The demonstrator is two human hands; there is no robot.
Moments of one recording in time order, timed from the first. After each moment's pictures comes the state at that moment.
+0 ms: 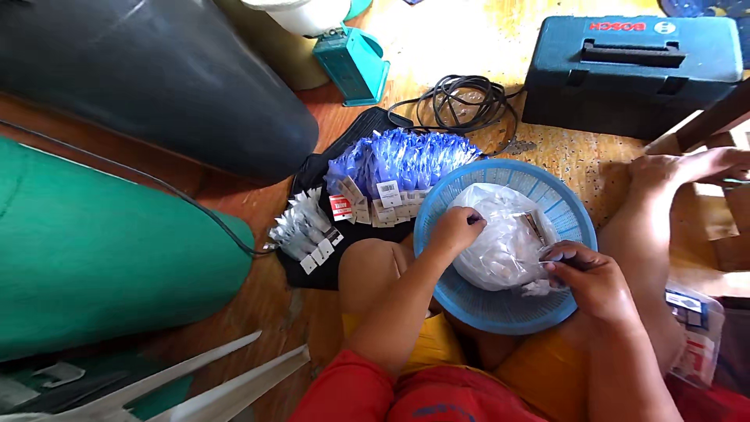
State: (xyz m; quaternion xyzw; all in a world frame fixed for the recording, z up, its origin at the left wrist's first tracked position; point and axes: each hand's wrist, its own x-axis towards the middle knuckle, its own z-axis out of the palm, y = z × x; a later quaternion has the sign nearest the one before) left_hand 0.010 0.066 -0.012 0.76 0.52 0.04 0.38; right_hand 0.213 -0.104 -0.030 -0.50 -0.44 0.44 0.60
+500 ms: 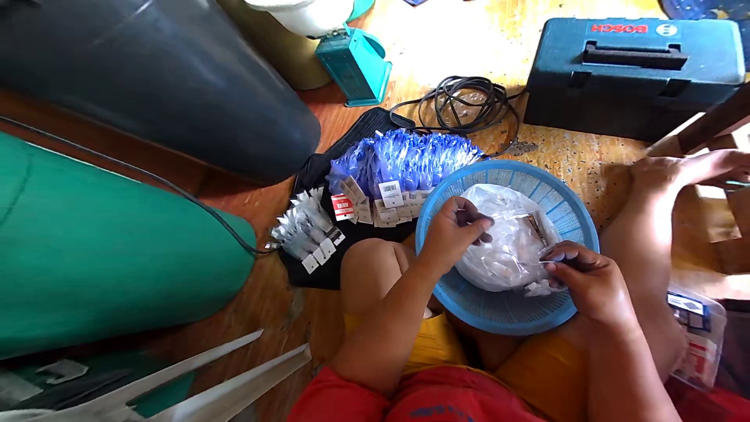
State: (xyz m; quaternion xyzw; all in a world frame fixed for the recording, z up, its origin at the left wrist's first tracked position) left_hand -0.009 0.030 0.025 0.58 0.42 0.31 0.62; right_hand 0.207 -0.103 -0.030 -0.48 -0.44 0.44 0.62
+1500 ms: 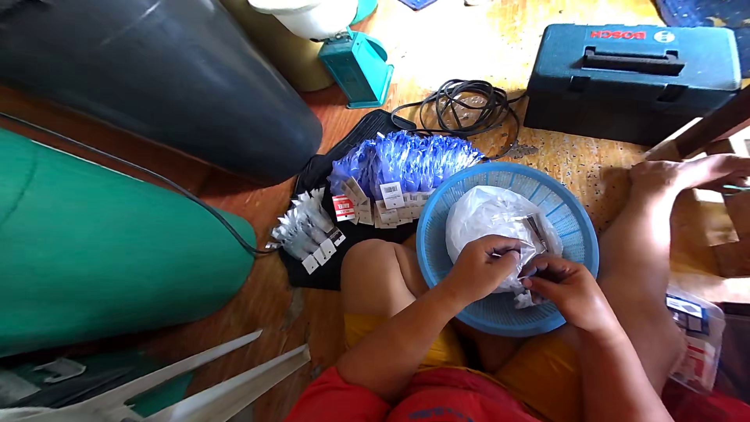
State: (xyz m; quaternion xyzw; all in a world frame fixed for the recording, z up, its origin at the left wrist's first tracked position) left_hand 0.009 -0.003 0.022 0.70 0.35 0.23 0.59; right_hand 0.188 -0.101 -0.020 -0.51 -0.47 0.50 0.52
